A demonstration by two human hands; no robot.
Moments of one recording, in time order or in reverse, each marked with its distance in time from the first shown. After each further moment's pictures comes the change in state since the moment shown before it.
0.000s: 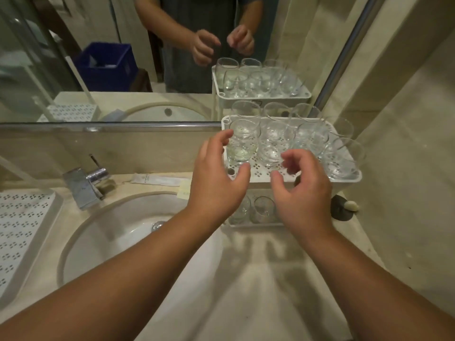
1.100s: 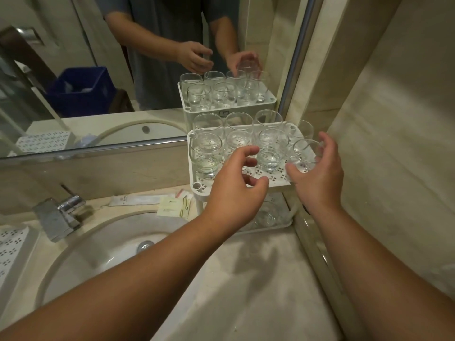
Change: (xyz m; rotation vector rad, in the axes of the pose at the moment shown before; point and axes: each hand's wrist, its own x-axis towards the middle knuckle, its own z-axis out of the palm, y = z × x) left_hand -0.002 0.059 0.065 -0.191 -0.328 -0.104; right_hand 0.046 0.103 -0.044 -0.157 0.166 0.359
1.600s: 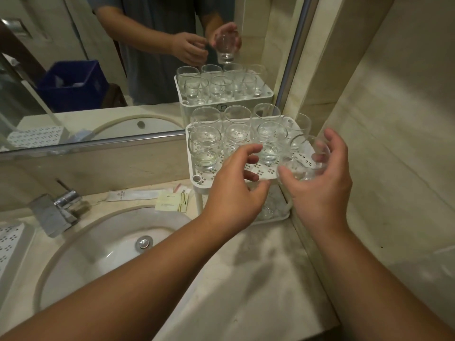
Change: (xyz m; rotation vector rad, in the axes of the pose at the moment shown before) left_hand -0.013 -0.005 -0.002 0.025 -0.030 0.071; right_hand -0.052 -0.042 -0.034 0.143 0.074 -0.082
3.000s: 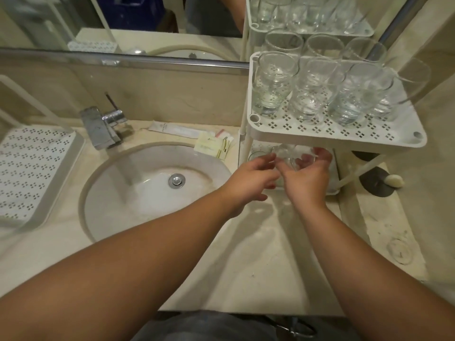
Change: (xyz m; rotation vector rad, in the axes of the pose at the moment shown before) left_hand -0.036 -0.111 -0.009 -0.386 -0.112 -0.703; right_hand -0.078 0.070 0.124 0.082 -0.382 0.457
